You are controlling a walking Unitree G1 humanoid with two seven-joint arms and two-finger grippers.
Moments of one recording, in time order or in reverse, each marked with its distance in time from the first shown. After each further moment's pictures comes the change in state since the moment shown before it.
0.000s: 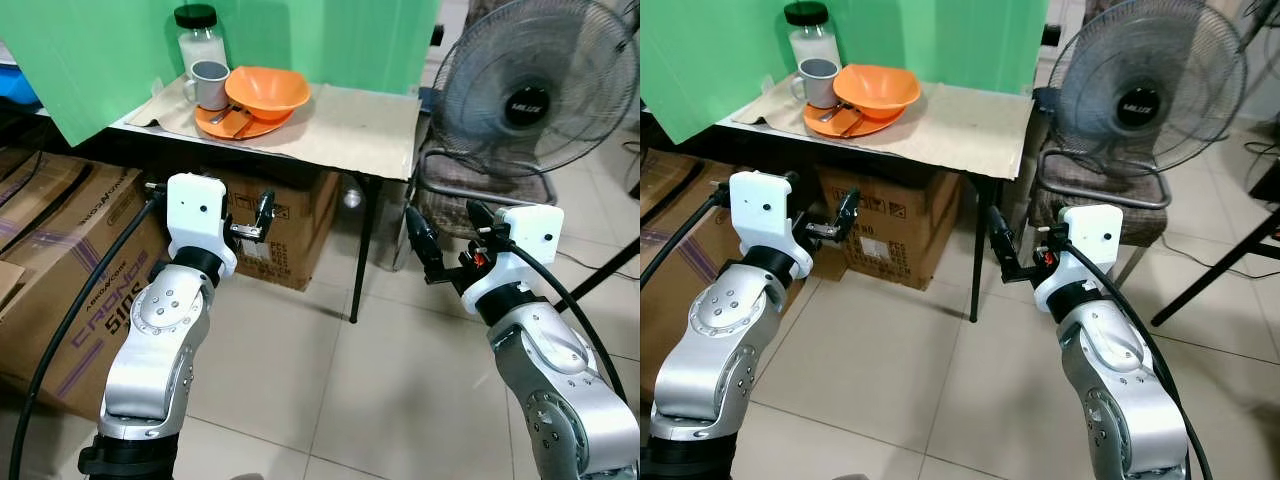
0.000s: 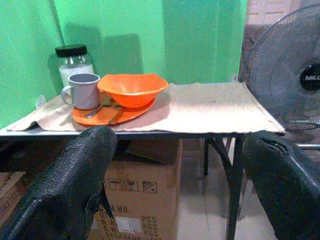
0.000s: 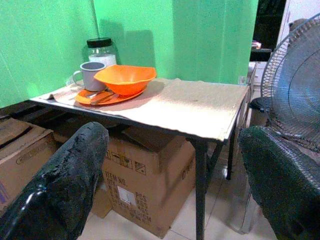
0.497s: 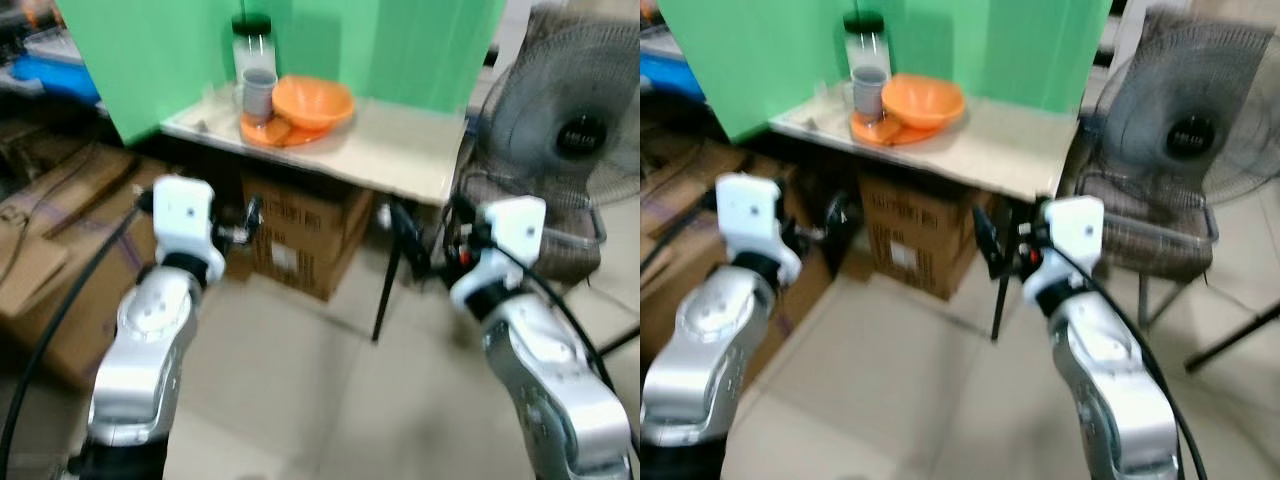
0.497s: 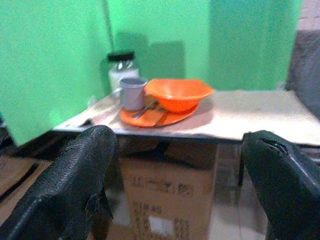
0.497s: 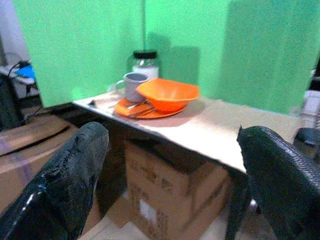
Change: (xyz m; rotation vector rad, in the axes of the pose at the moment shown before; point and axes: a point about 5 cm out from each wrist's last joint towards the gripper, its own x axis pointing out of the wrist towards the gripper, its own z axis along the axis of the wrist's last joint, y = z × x) left arm -0.003 0.007 -0.004 -0.002 0.014 0.013; right arm 0.005 0.007 0.002 -0.052 -0.012 0.039
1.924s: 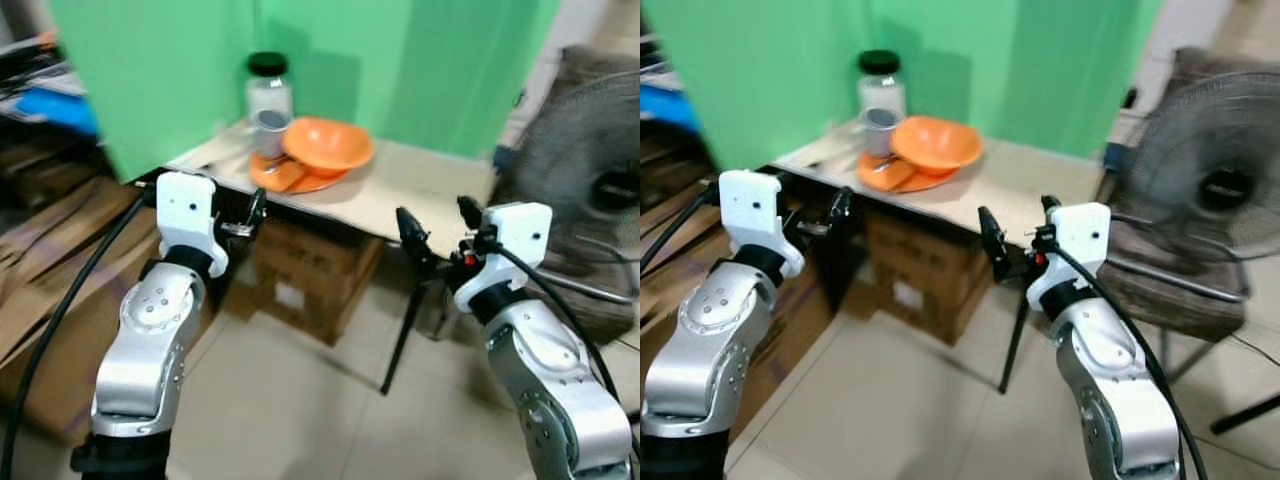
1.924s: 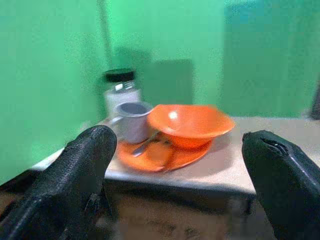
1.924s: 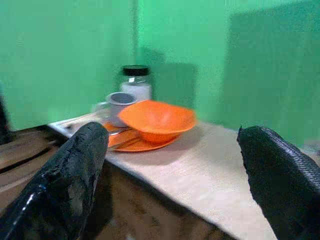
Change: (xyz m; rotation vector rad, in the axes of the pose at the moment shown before) left arm 0.005 -0.004 0.007 -0.014 -0.022 -0.026; right arm -0.001 -0.003 0.000 -0.002 -0.020 -0.011
